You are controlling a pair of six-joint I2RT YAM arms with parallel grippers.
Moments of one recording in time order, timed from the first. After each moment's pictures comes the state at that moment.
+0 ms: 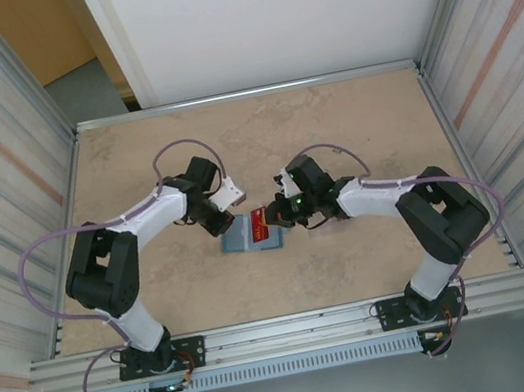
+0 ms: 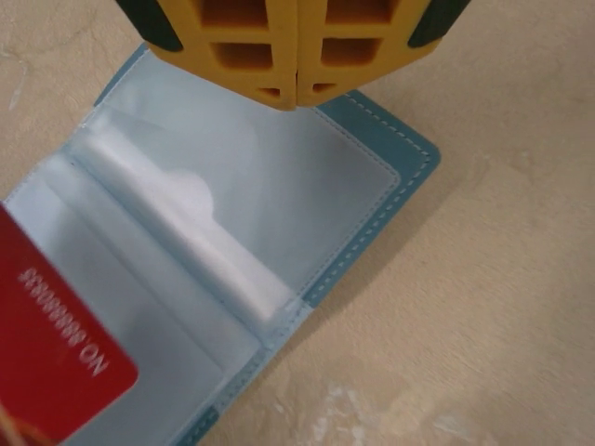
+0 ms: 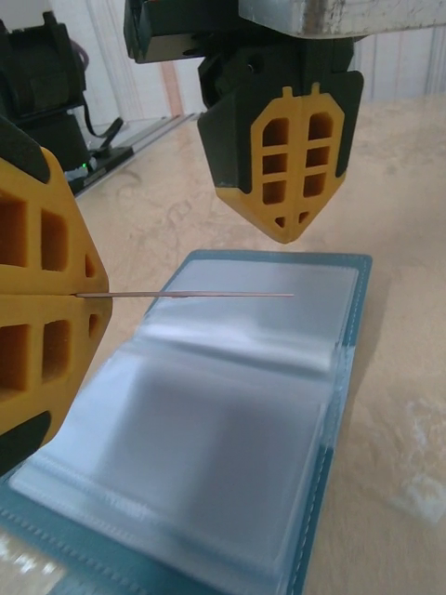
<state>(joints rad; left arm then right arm) -0.47 1.71 1.10 -0.71 0.20 0.45 0.66 1.67 0.86 0.02 -0.58 0.88</state>
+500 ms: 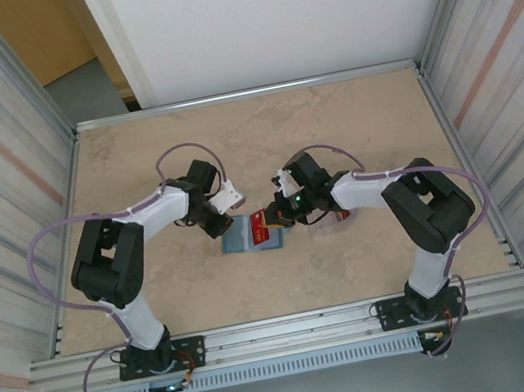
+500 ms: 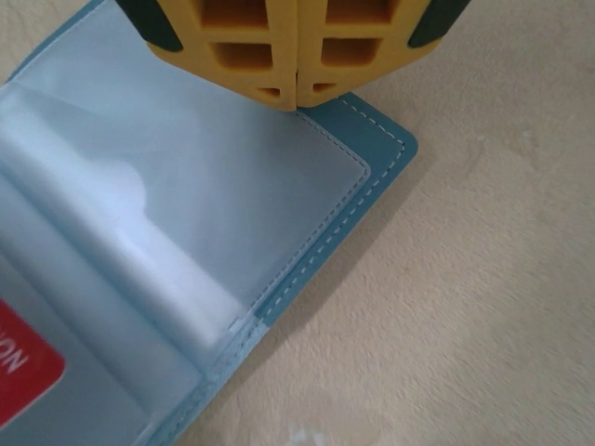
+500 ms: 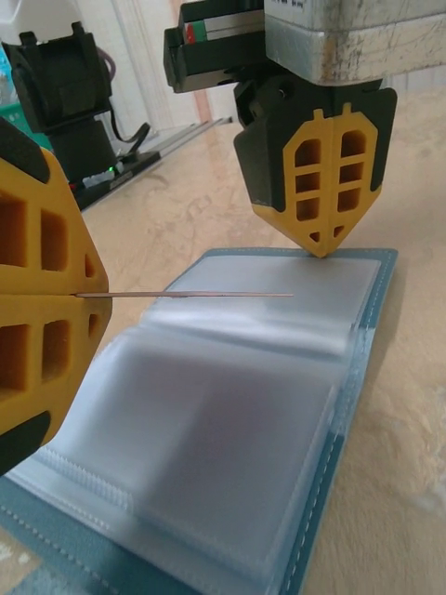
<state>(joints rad) -0.46 1.78 1.08 -0.66 0.18 0.50 0.61 1.76 0.90 -0.03 -0.70 0.82</state>
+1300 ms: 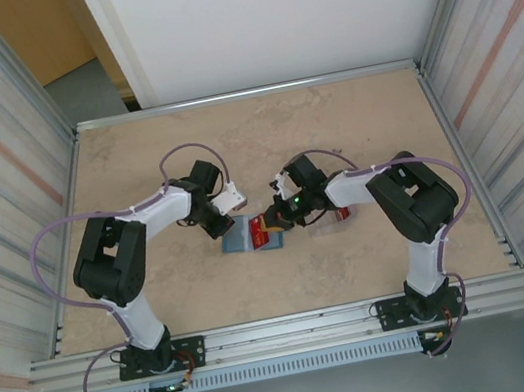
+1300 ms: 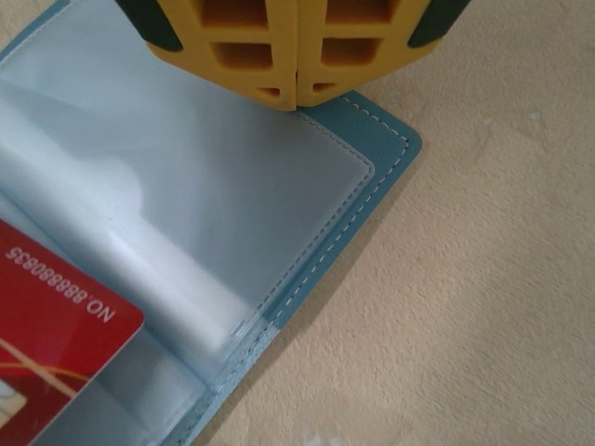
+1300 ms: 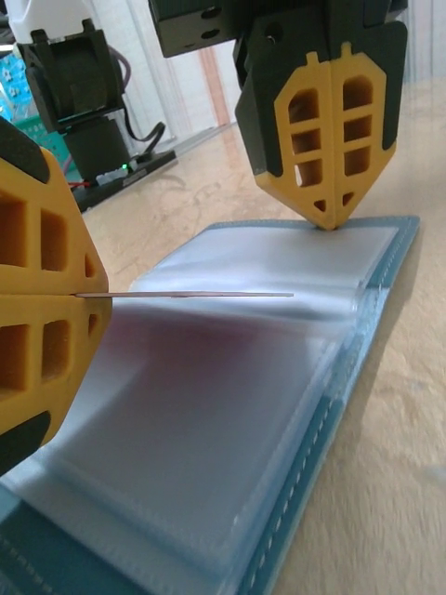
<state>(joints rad) -0.47 1.79 1.08 -0.65 0.16 0.53 0.61 1.87 0.94 0.00 -0.78 0.80</state>
